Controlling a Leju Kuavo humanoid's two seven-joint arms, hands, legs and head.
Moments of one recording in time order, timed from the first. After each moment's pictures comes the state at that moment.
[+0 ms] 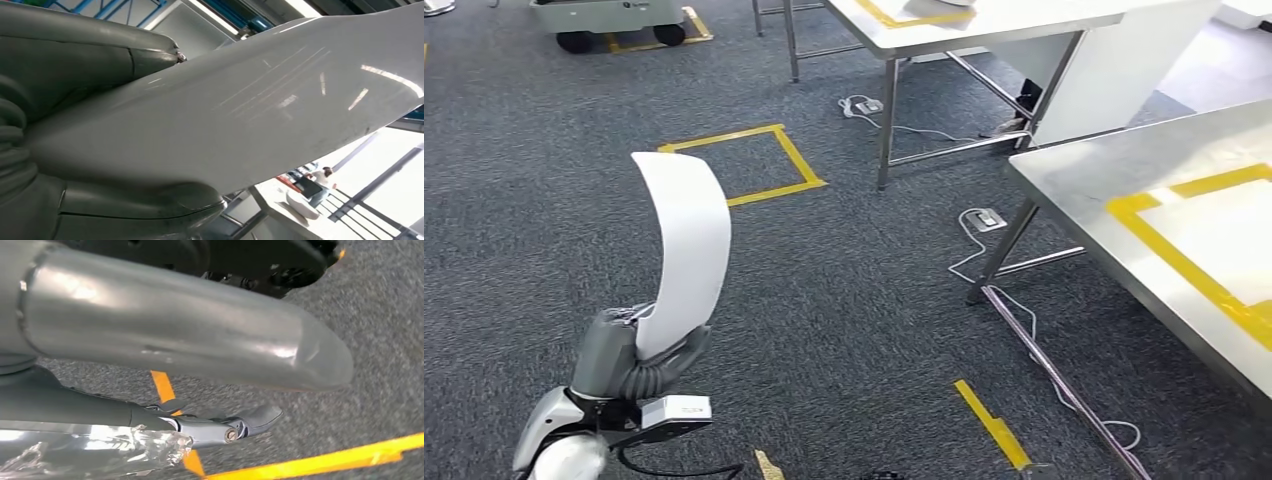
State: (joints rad) left arm 0.11 0.03 -0.37 -1.69 -0.62 0.25 -0.50; right arm -0.03 0.08 -0.52 -0.20 0.45 0.03 -0.38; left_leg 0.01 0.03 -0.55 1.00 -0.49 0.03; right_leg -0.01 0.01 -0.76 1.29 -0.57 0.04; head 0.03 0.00
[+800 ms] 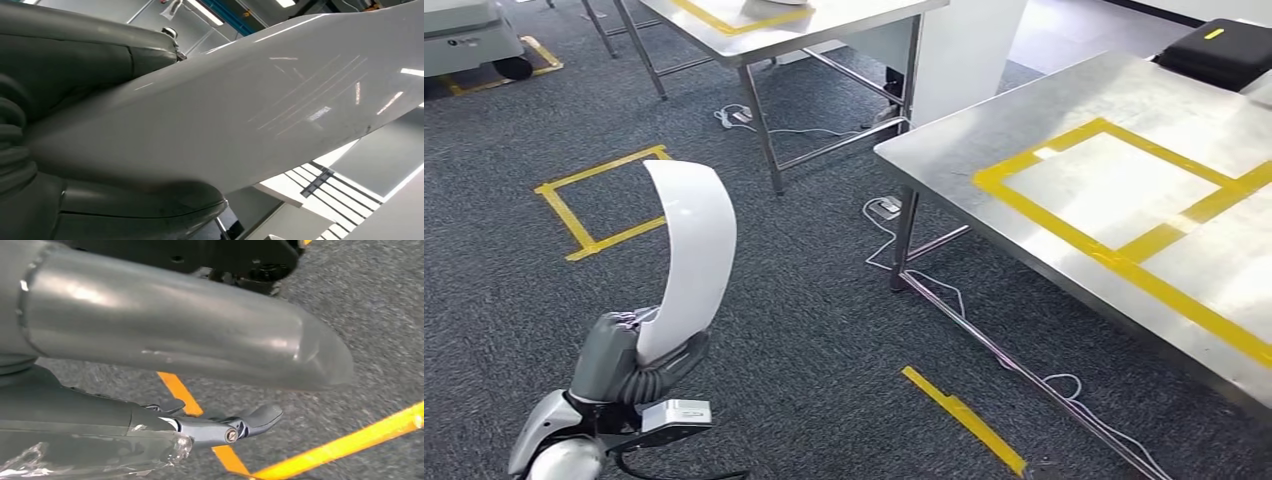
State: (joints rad) left arm 0.11 0.04 -0.37 -1.69 -0.62 0.23 -0.51; right arm -0.03 0.08 -0.53 -0.20 0.47 0.03 -0.39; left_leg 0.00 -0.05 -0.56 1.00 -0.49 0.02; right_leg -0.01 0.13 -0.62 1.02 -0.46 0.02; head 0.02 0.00
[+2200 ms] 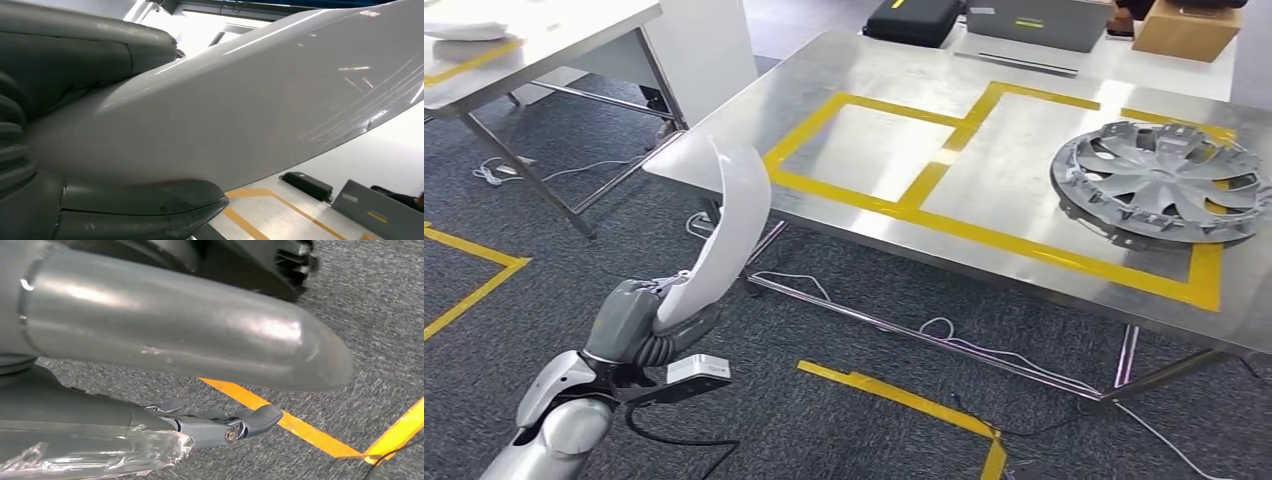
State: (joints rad) left arm -0.04 0.06 -0.37 -1.60 -0.69 0.15 -0.41; right arm -0.05 0.08 -0.52 -0.20 0.60 0.02 -0.35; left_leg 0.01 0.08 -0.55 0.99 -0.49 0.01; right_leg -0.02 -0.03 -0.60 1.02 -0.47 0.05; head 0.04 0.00
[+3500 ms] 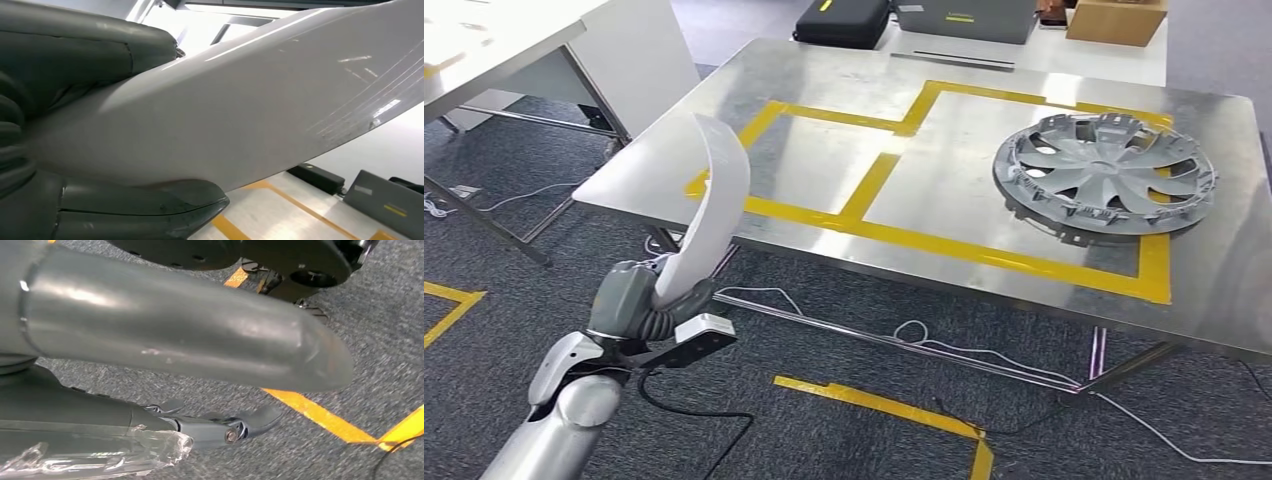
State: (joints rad) left arm -0.14 0.01 -0.32 -1.47 -0.74 0.18 -0.33; right arm -0.04 0.08 -0.46 -0.20 0.70 0.04 -0.29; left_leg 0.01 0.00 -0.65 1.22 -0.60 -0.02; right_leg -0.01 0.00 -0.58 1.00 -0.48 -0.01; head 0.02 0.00
